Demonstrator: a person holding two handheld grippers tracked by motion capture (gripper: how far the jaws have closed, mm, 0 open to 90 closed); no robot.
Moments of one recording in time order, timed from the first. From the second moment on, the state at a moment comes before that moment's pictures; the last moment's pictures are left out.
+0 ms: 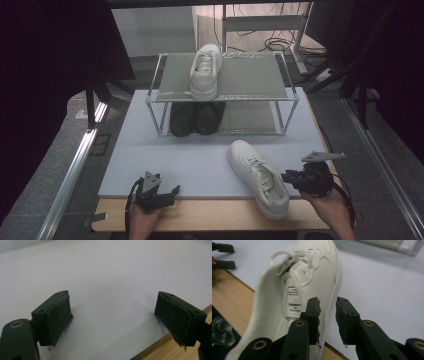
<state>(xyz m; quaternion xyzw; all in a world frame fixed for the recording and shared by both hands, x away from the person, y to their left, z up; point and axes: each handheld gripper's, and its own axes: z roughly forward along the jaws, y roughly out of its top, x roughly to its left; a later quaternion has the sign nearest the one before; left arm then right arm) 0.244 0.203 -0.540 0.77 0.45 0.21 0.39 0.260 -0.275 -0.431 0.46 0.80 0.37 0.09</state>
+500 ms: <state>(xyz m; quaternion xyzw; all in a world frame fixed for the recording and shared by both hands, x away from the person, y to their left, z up) 0.244 0.203 -0.540 0.77 0.45 0.21 0.39 0.265 -0.254 -0.434 0.44 0.82 0.37 0.08</state>
